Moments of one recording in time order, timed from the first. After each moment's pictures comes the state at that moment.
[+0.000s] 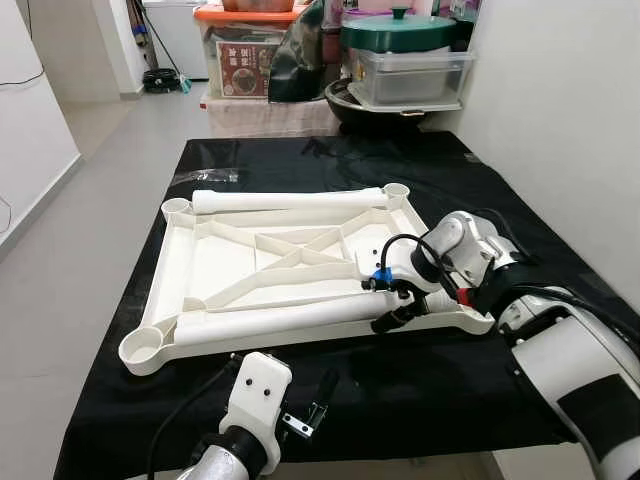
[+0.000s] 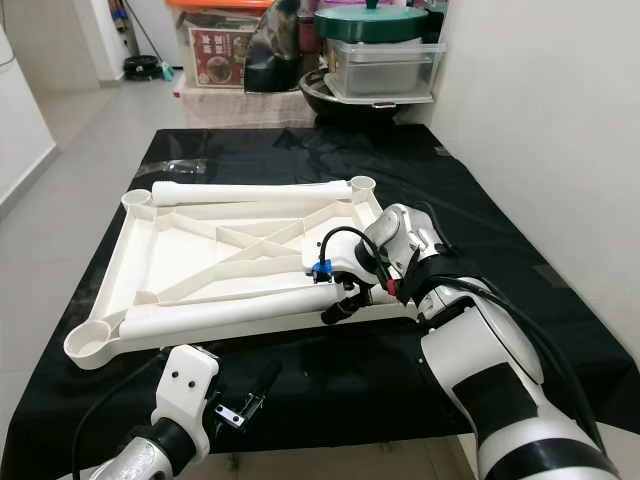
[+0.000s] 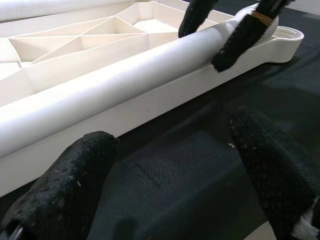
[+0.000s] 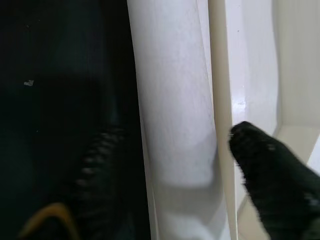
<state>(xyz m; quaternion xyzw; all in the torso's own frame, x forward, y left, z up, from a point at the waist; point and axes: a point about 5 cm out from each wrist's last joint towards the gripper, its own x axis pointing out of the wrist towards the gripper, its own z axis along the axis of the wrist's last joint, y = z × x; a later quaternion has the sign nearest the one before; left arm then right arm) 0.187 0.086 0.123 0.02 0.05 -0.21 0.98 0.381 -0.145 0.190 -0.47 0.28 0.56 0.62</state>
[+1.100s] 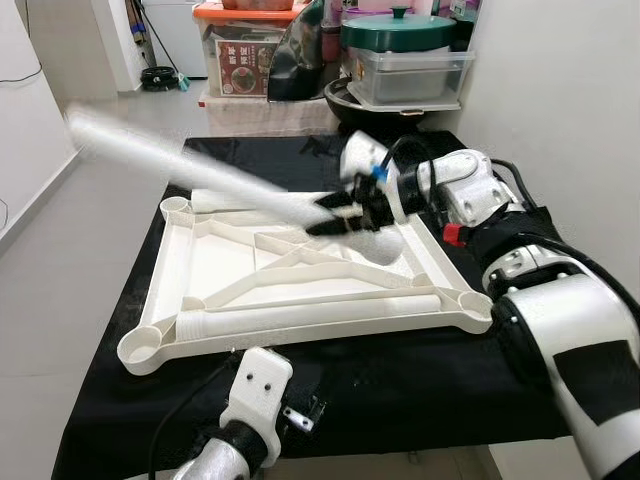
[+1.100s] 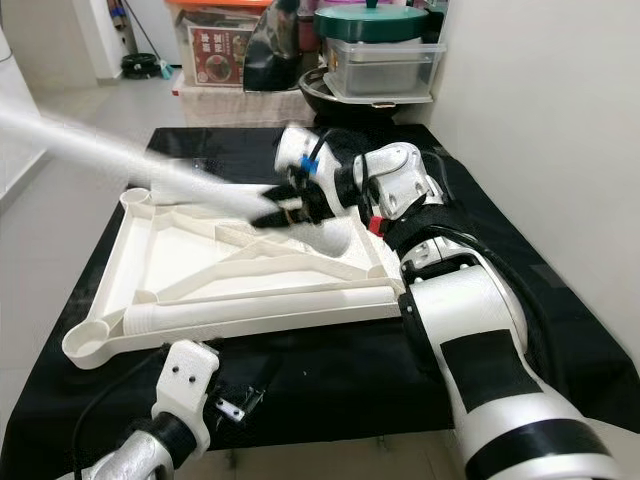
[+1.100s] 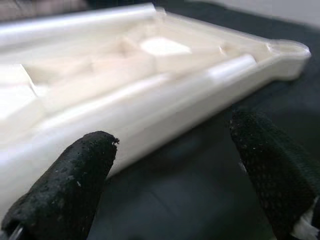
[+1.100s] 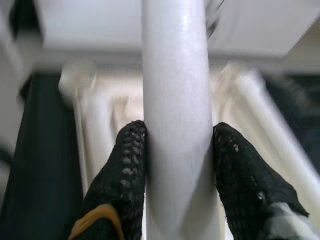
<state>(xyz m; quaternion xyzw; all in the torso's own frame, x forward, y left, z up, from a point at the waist) 0.201 0.090 0.137 0.03 0.01 -0.19 0.98 0.395 -0.104 0.298 -0.17 0.02 0.59 0.79</state>
